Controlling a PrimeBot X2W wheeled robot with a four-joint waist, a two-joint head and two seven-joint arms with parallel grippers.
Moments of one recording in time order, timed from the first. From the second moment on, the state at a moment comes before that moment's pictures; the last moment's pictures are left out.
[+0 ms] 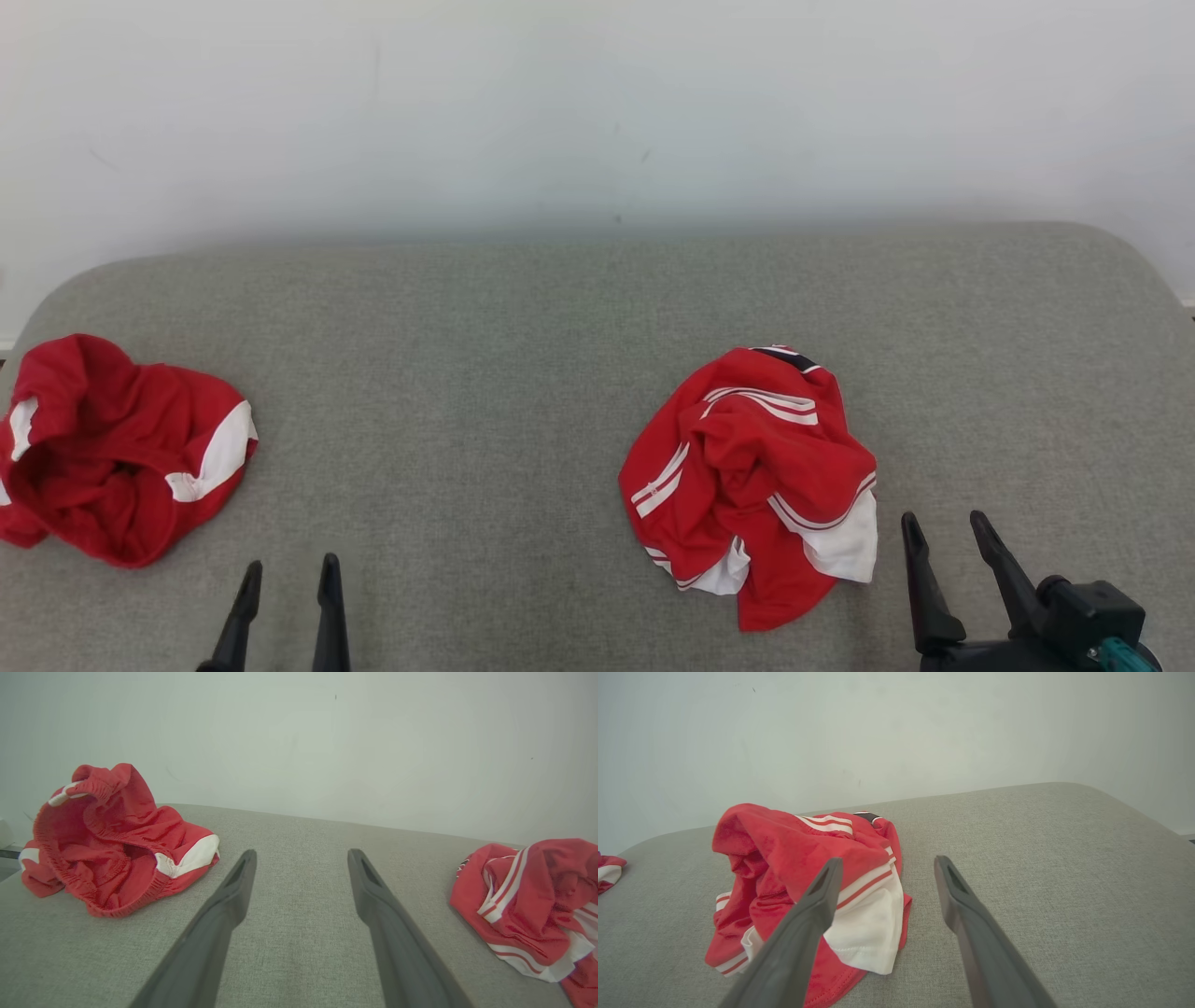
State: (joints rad) left arm 0.07 0.07 0.01 0.11 -0.24 -0.12 -0.26; right arm 0.06 -0.12 -0.06 0.11 0.21 0.13 -0.11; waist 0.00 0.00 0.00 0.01
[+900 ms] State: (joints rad) left arm 0.07 0.10 -0.03 0.18 -0.22 -0.13 -0.26; right arm 0.07 -0.10 -0.07 0.07 0.19 0.13 -0.11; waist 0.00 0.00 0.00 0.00
